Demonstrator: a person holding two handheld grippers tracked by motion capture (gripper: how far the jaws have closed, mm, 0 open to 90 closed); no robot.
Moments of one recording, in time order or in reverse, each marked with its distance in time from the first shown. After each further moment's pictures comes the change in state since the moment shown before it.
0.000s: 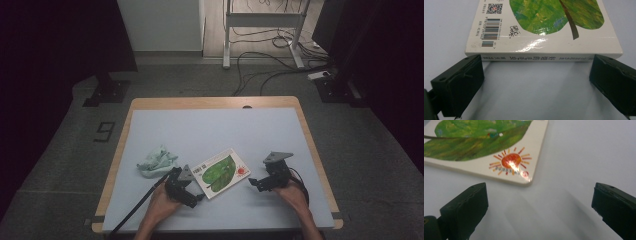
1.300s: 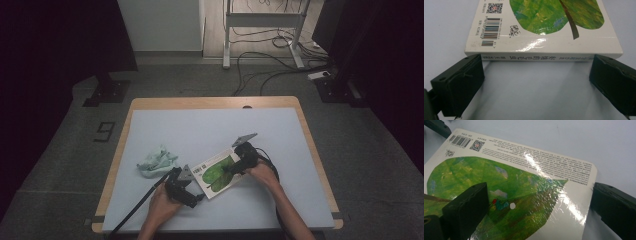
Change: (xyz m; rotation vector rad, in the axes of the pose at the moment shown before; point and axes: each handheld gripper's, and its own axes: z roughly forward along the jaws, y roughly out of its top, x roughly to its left) left arm 0.000 0.000 0.000 -0.002 -0.003 -0.010; right arm 0.005 0.071 0.085 0.068 0.178 -0.049
